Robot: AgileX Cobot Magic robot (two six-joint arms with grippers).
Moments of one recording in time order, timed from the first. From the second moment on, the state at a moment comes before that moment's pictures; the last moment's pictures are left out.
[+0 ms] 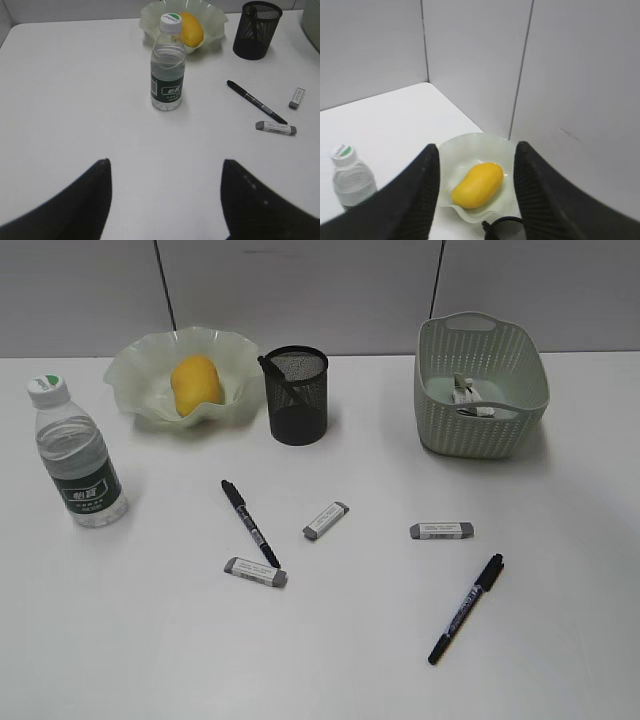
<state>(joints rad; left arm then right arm) -0.07 -0.01 -0.53 -0.07 1.07 0.02 0.40 1.75 -1.51 -1.81 -0.63 1.65</state>
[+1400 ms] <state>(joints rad) -0.07 -0.01 -0.53 -0.07 1.07 0.02 0.19 1.42 -1.17 -0.25 0.83 0.05</state>
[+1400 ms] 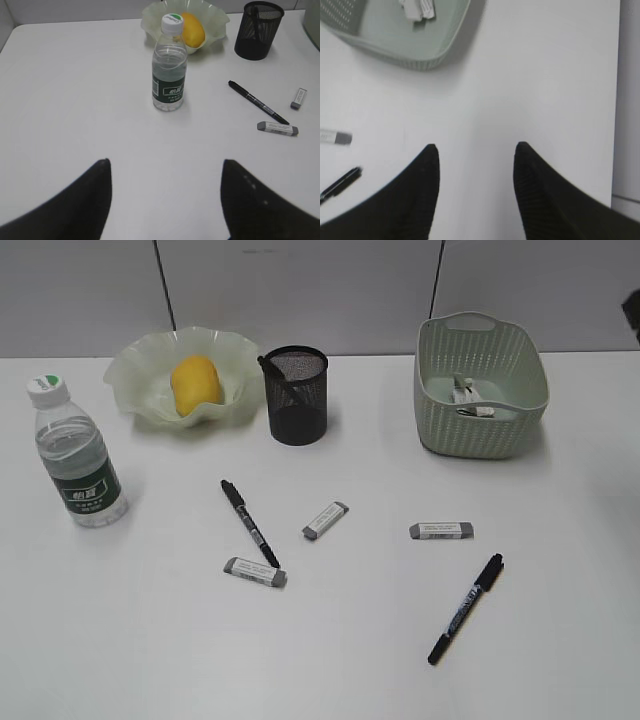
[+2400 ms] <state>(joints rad) -0.12 0.50 -0.66 -0.17 1.02 -0.01 0.19 0.43 -0.50 -0.04 0.84 -0.01</state>
